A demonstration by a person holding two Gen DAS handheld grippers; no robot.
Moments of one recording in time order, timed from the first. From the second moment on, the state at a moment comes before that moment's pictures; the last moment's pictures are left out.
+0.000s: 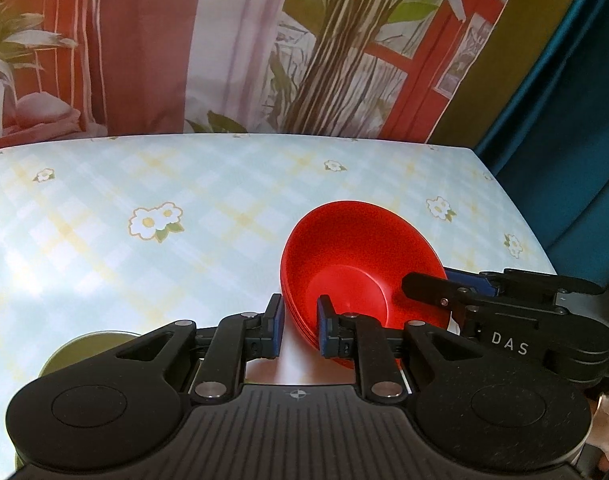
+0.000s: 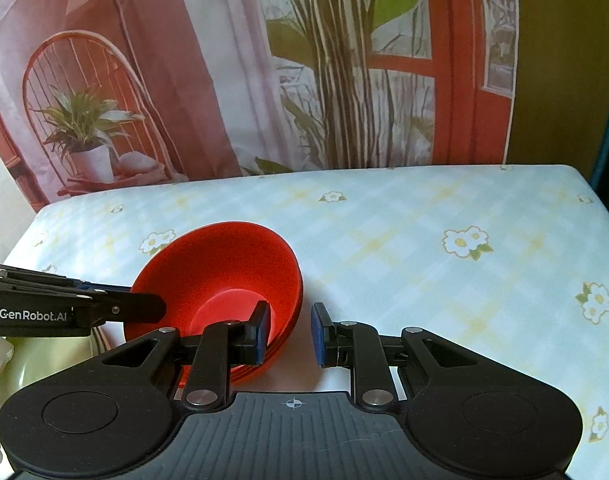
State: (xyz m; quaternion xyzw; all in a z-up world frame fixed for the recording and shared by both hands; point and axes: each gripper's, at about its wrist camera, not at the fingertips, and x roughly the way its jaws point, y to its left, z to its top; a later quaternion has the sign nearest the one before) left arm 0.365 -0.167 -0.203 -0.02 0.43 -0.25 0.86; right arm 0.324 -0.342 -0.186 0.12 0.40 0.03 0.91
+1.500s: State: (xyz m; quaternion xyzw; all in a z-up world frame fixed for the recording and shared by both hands) left arm 0.359 -0.159 -0.187 -0.03 0.43 -0.25 0.87; right arm 0.321 -0.335 -0.178 0.14 0.39 0.02 0.91
